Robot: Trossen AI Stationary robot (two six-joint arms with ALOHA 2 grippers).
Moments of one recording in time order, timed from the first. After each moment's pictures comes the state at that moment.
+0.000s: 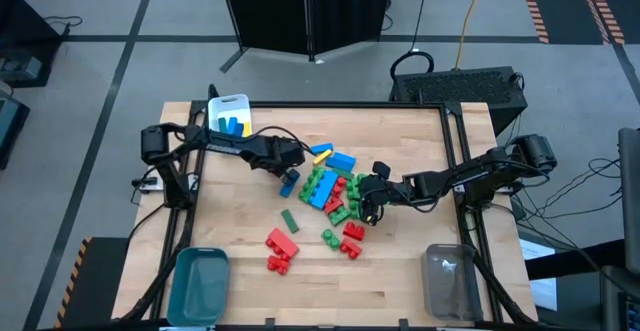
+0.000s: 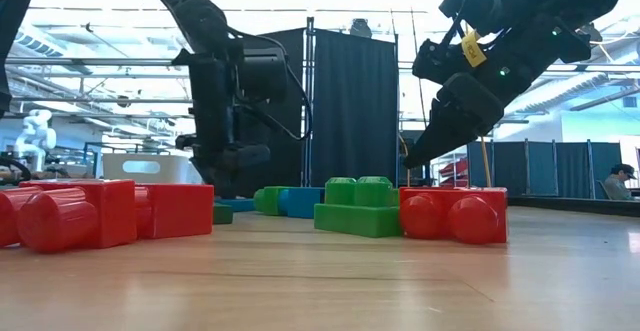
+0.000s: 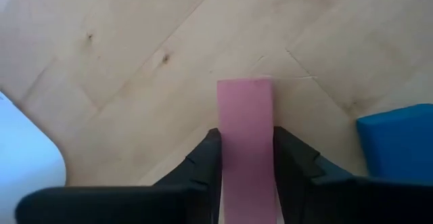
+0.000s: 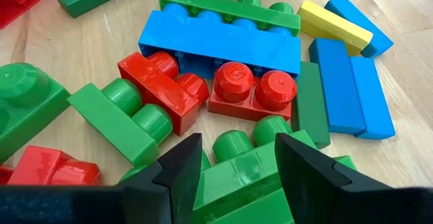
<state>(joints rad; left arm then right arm) 0.26 1.80 0.99 -0.63 -0.29 -0.53 0.13 1.48 0.62 0.08 0.33 0.27</state>
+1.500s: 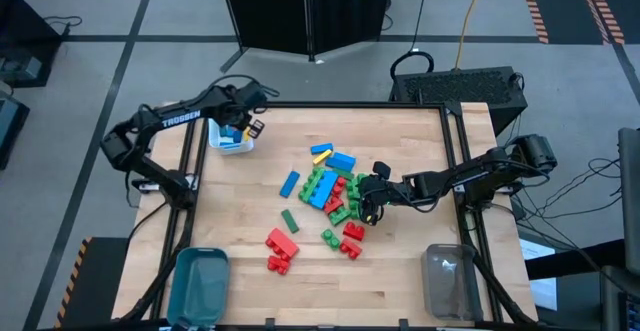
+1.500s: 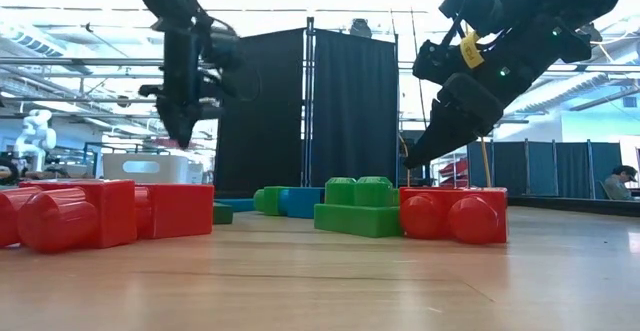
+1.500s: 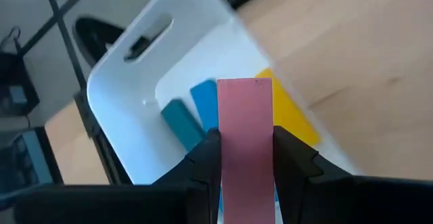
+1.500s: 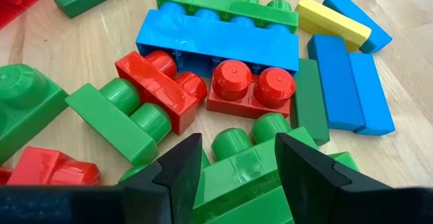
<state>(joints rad) 0.73 1.49 1.07 -0.94 -0.43 -0.27 0.13 1.48 0.62 0.08 0.34 0.29</state>
